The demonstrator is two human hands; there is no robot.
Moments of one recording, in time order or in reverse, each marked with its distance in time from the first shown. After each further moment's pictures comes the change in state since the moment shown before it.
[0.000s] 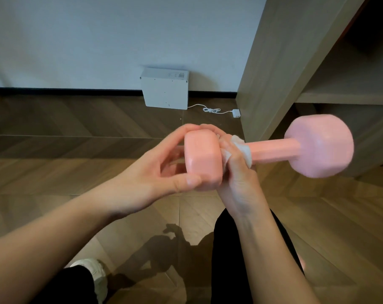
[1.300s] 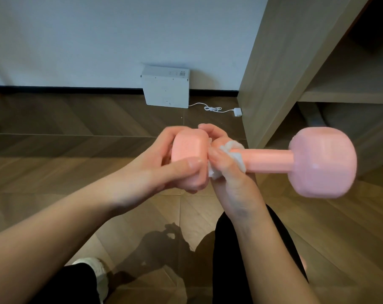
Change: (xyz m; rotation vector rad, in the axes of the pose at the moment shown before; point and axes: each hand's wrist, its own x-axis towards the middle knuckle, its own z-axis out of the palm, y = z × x) left_hand 0.004 0.009 0.000 -0.035 0.179 -0.212; right_hand 0.003 0.006 0.000 -0.011 -0.119 -0.036
